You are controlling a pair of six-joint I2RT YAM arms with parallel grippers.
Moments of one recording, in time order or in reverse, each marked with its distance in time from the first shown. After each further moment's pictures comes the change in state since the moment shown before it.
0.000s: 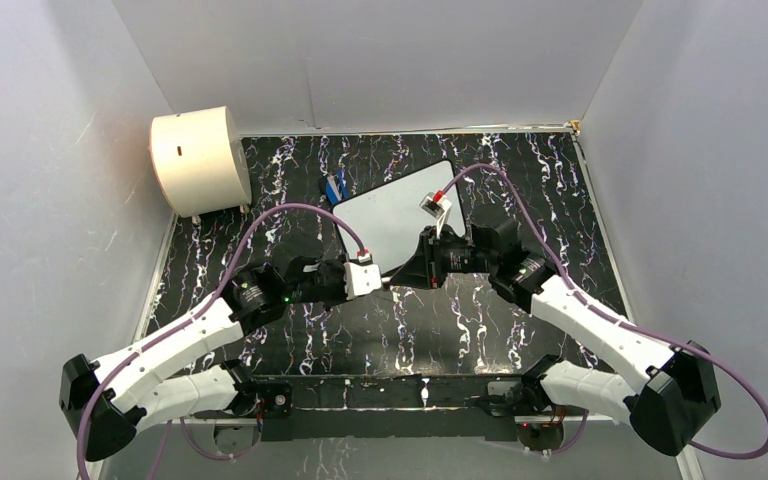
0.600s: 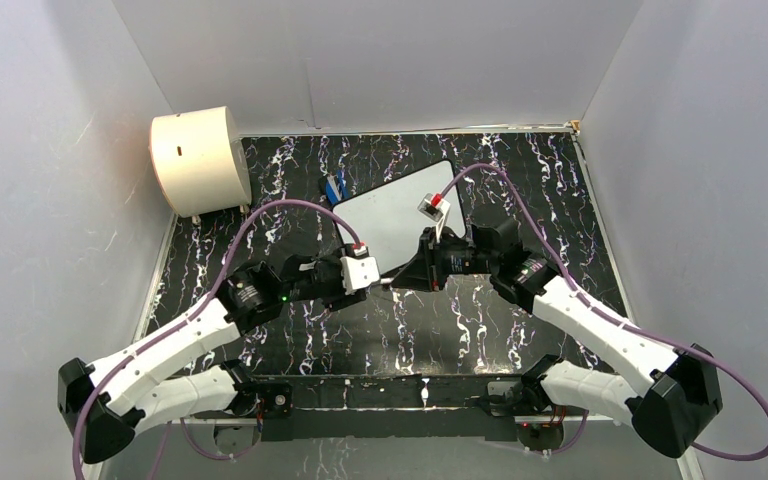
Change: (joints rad) left arm 0.000 -0.024 0.021 -0.008 -0.036 -0.040; right arm 0.006 0.000 0.019 -0.048 -0.013 -0.101
